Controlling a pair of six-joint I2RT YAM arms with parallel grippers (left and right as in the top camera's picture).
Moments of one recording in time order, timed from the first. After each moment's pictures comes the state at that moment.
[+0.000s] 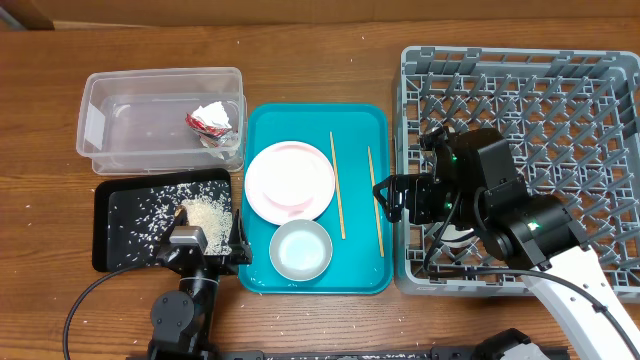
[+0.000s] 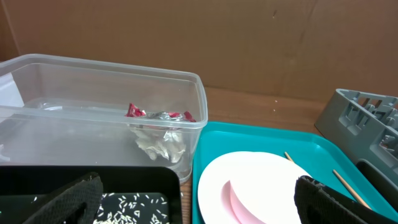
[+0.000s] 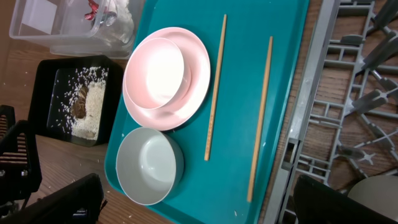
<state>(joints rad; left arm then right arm) -0.15 0.02 0.01 -0.07 -0.09 -0.18 0.41 1.14 1.10 -0.86 -0.27 0.38</state>
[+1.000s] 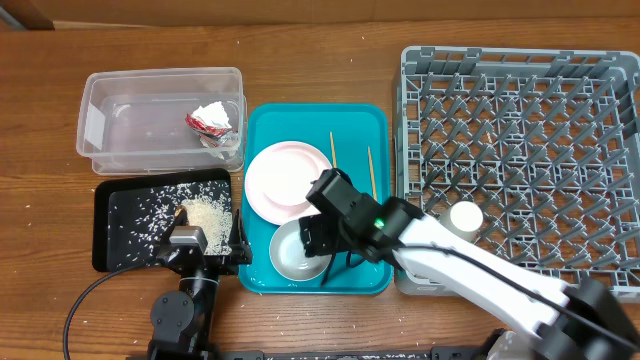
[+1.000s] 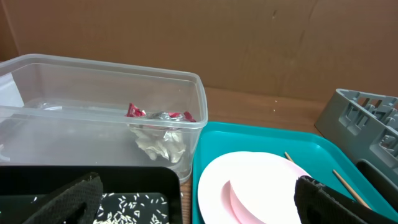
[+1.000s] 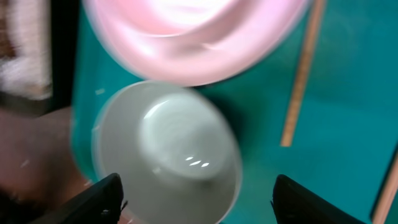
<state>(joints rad) -0.15 0.02 0.01 -0.07 -0.09 -0.18 0.86 1.61 1.10 -0.66 -0.09 0.71</state>
